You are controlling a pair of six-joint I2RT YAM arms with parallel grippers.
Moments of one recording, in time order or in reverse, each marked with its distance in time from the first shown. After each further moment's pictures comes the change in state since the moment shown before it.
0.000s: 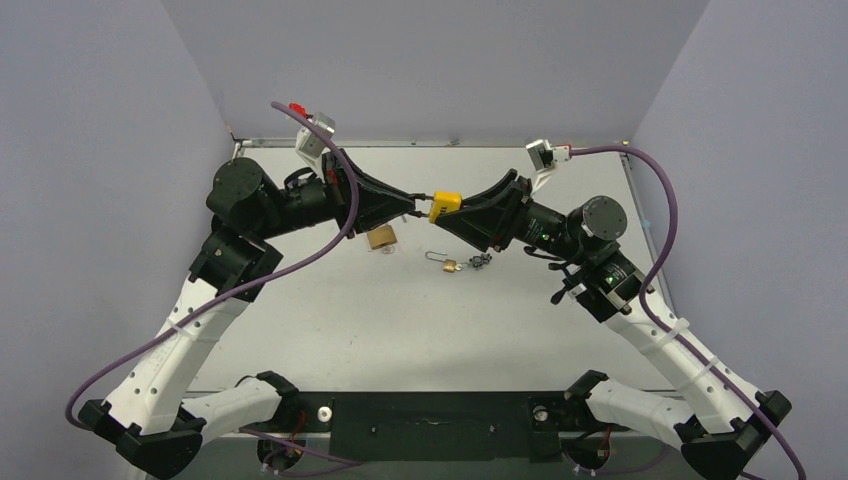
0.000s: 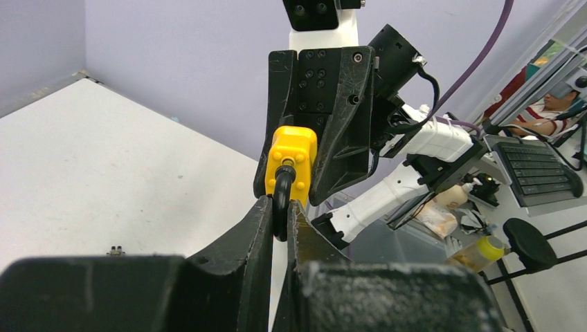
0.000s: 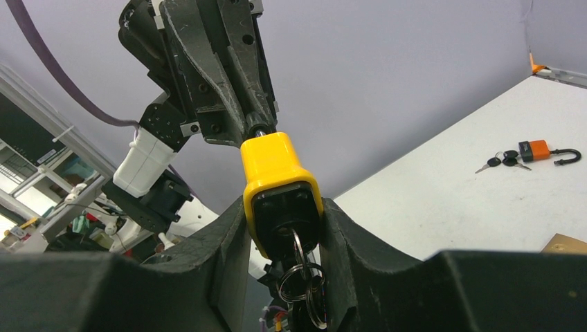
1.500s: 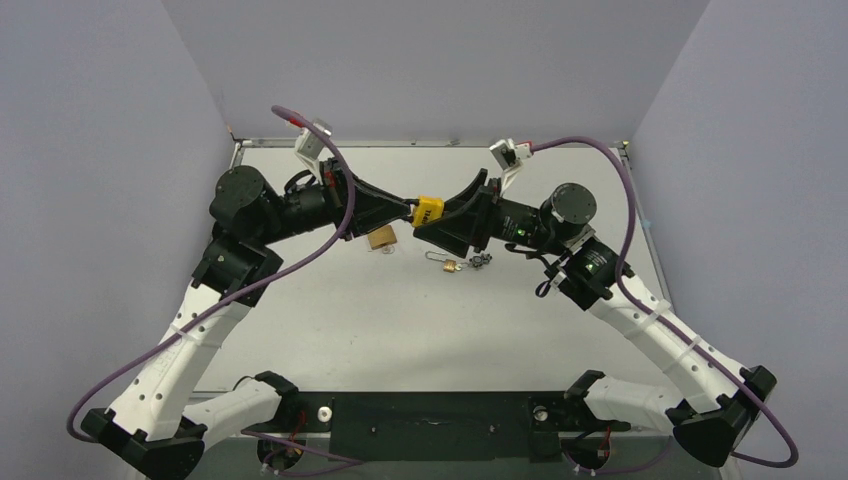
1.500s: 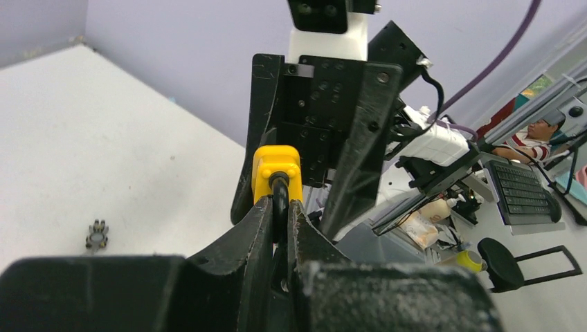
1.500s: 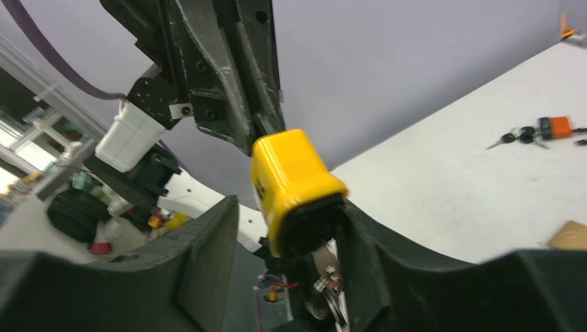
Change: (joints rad) left arm 0.071 -0.041 -0.077 0.003 0.002 -0.109; right arm 0.029 0.090 0.031 -0.028 -0.070 -0.063
